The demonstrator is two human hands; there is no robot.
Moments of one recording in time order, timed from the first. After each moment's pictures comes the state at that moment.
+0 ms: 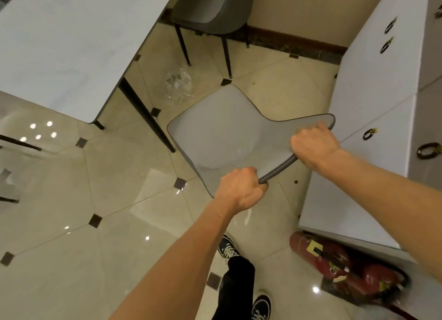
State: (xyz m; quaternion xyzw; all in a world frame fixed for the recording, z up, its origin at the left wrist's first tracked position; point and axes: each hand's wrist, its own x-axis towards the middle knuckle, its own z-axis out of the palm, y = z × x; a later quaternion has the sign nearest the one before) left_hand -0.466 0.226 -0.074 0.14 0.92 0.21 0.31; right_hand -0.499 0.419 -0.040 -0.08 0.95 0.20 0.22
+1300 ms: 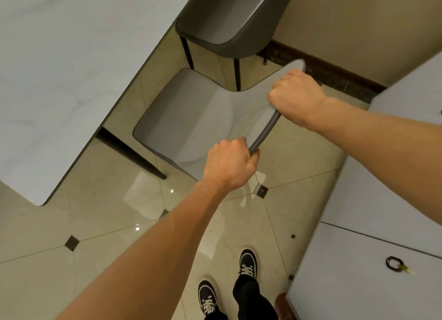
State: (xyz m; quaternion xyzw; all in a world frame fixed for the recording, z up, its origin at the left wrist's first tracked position) left_hand -0.821 0.300 -0.082 0.08 0.96 0.21 0.15; right_hand -0.917 0.463 -0.037 -0.27 0.92 0.28 0.10
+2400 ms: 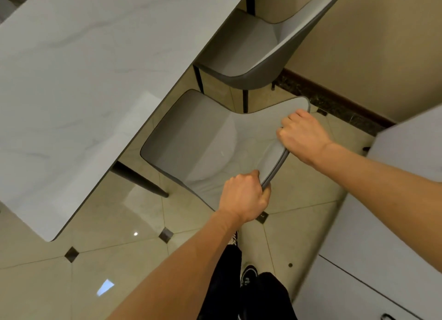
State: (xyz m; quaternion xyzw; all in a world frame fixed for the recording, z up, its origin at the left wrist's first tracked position) left_hand -0.881 0.319 -0.084 0.09 0.95 0.24 0.18; right_hand -0.989 0.479 -0.043 -0.29 0.91 0.27 0.13
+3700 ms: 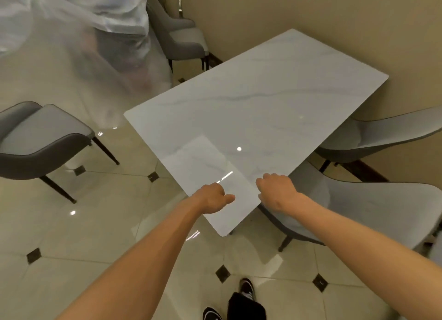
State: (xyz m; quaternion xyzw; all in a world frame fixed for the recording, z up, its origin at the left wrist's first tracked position) left_hand -0.819 -0.226 0.046 -0.09 0.89 0.30 0.32; right_hand -0.887 -0.028 0.035 -0.31 0.93 0.12 0.16
